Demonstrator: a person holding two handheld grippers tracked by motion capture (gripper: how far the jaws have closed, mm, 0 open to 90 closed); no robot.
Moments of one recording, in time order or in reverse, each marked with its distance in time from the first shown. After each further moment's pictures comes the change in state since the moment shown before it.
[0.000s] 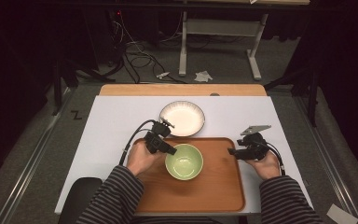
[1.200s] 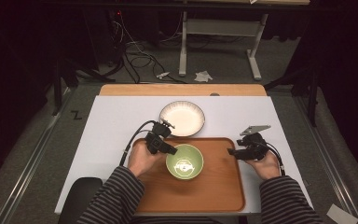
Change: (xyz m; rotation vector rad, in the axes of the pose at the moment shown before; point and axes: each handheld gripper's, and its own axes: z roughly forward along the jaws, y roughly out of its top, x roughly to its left) left arm -0.001 -0.002 0.004 -0.033 0.014 0.010; right arm 0.001 0.000 0.001 0.004 0.003 -0.008
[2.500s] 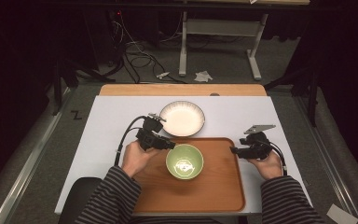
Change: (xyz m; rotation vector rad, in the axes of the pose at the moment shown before) left arm 0.000 -0.004 -0.038 -0.146 0.007 -0.034; right arm -0.006 -0.002 -0.007 -0.027 -0.011 0.041
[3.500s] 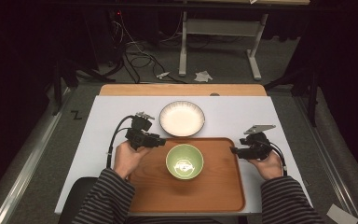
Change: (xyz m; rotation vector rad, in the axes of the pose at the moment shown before) left arm 0.014 -0.013 -0.021 -0.058 0.072 -0.048; right arm 0.002 0.000 -0.001 -0.001 -0.005 -0.007
